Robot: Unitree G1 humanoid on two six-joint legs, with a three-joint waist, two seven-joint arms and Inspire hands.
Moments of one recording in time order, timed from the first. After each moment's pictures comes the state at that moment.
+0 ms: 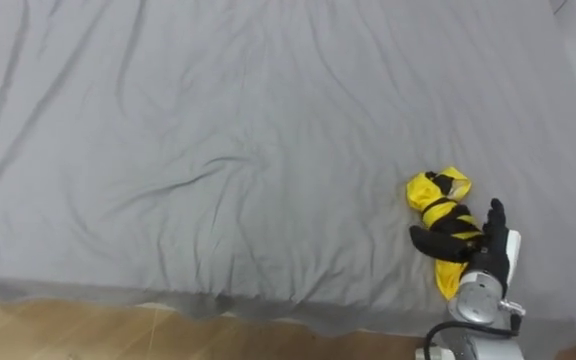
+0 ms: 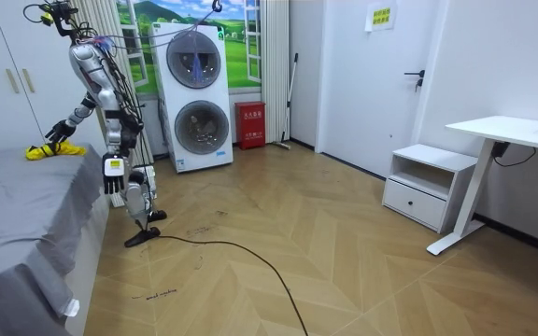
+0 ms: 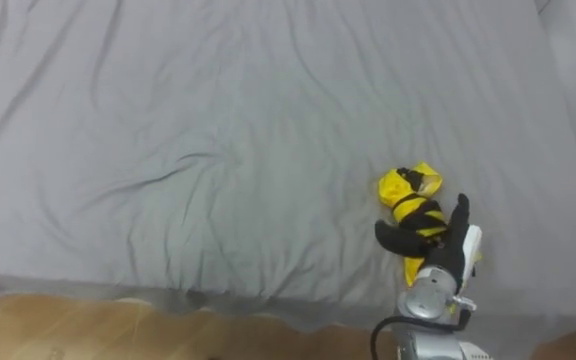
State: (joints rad) left arm 0.06 0.15 -0.04 1.13 -0.30 -0.13 0.03; right arm -0.19 -0.23 -0.02 0.85 0.19 -0.15 -0.52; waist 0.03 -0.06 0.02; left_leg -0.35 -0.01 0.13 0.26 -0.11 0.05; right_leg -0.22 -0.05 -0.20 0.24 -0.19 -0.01
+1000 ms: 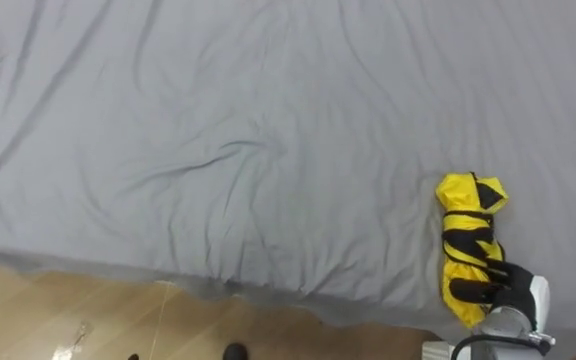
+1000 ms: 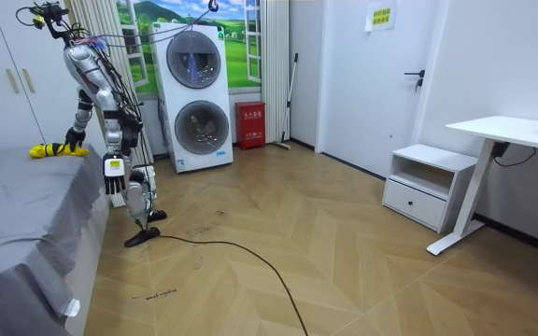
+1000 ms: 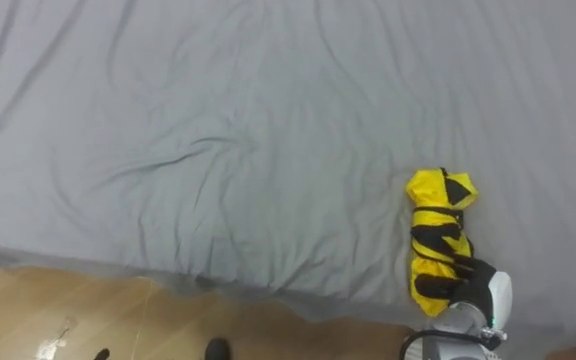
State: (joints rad) left arm 0.03 0.18 -0.14 1.11 -0.32 -0.11 0.06; right arm -0.29 -0.31 0.02 1.20 0.20 -0.09 -0.50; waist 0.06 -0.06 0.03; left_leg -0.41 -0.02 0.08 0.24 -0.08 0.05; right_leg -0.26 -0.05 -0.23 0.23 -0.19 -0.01
